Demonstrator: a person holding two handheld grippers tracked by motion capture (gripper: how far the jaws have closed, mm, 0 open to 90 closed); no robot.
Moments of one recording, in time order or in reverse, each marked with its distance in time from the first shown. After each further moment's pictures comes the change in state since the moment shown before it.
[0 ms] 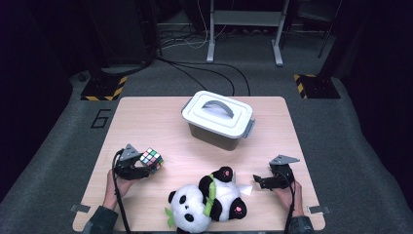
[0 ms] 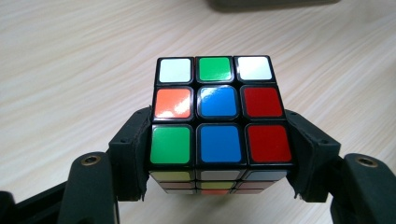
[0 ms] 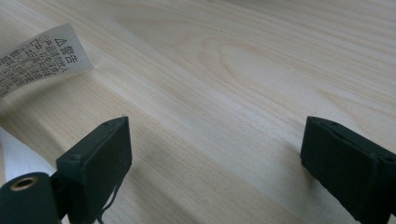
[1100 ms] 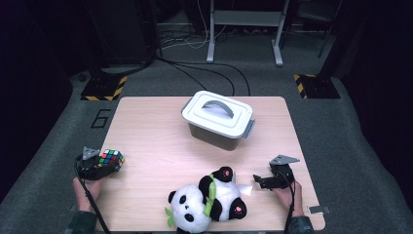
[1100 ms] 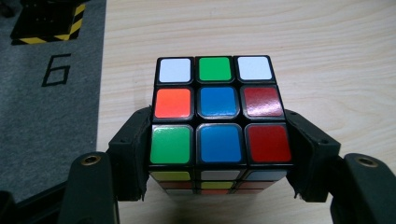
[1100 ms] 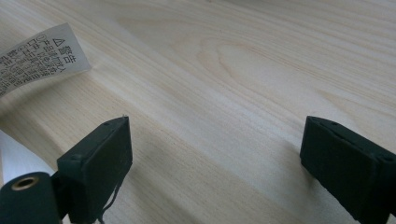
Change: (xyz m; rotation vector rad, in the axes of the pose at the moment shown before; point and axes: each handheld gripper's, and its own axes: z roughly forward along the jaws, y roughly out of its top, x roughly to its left) left arm 0.081 -0.048 -0.039 0.018 0.350 -0.274; right arm 0.001 0.000 0.000 0.001 -0.006 0.005
